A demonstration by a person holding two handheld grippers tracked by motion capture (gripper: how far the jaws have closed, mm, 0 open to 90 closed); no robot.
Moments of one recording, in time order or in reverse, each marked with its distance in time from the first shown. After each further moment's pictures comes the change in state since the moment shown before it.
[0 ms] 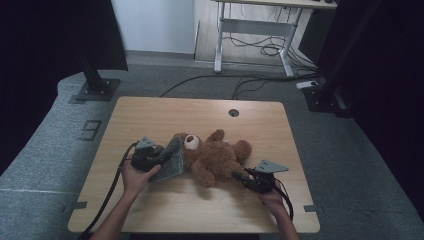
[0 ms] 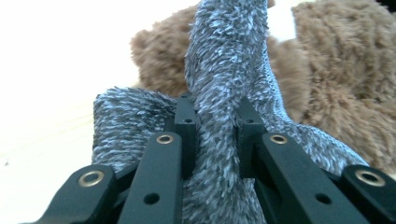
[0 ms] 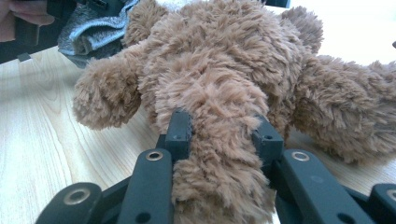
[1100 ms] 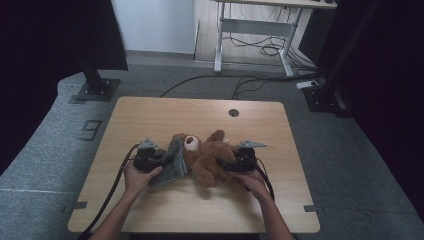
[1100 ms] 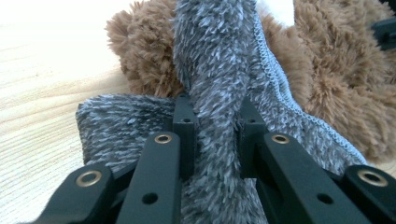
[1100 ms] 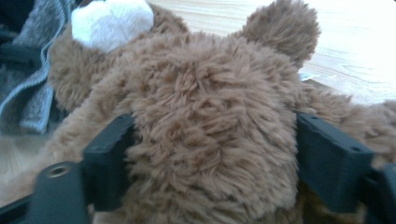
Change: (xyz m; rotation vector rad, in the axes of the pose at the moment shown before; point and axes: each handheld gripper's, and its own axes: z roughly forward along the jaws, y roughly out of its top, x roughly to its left) left arm 0.001 -0.006 0.013 0.042 -0.068 -0.005; right arm -0.004 0.048 0.064 0.157 -0.128 0.222
